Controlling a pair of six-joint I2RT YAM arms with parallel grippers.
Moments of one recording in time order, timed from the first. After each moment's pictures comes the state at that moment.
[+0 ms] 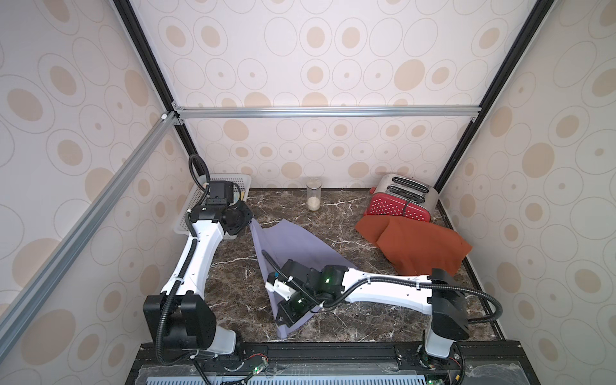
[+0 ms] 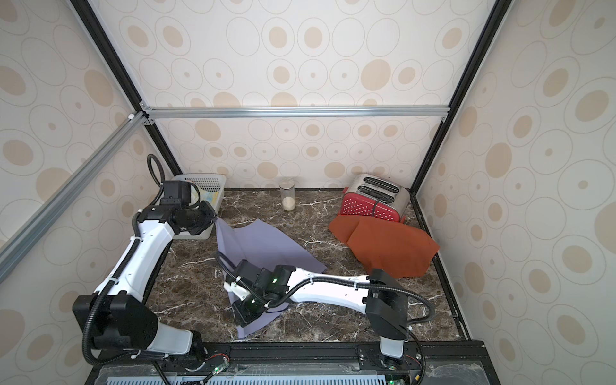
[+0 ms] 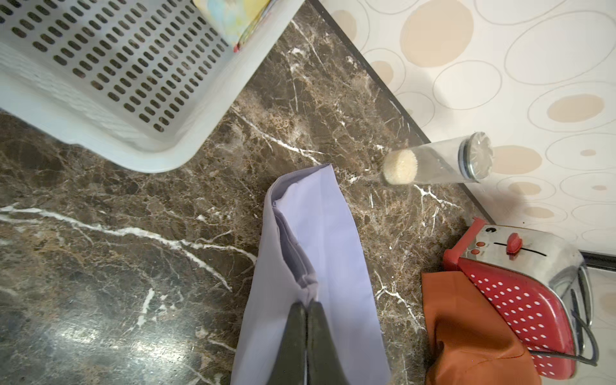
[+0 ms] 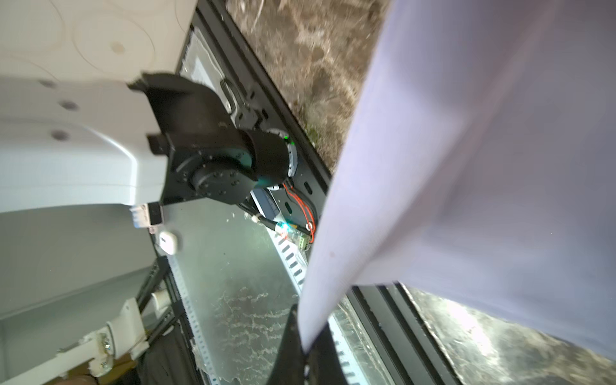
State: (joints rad) left arm 0.00 1.49 1.45 -0.84 0.14 -0.71; right arm 1.22 1.78 1.44 -0.60 -0.45 0.62
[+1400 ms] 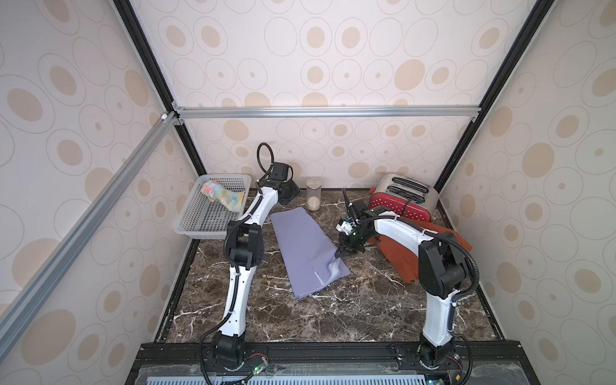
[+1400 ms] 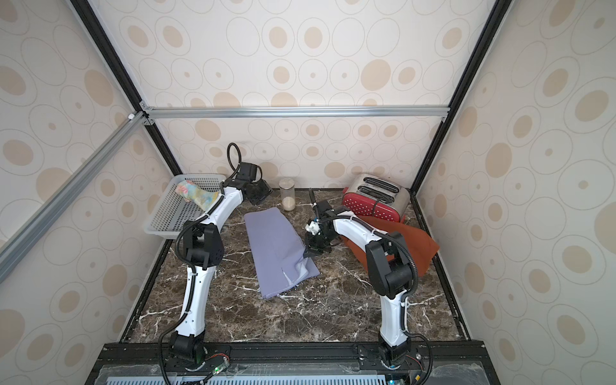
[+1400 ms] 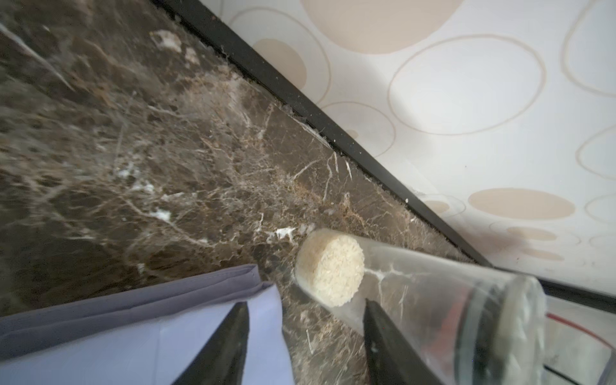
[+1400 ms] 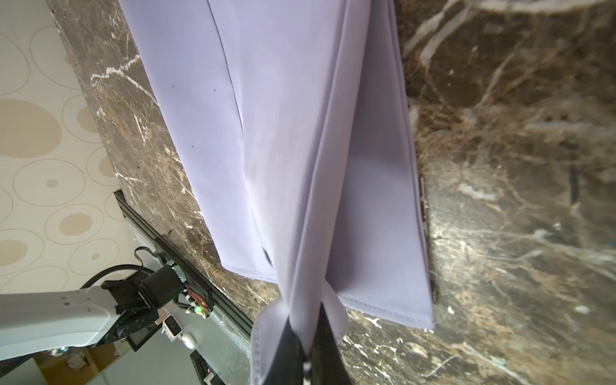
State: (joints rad) left arm -0.21 2.45 2.34 -0.71 0.16 -0.84; right arm 0.48 1.98 1.55 -0.94 -0.58 0.37
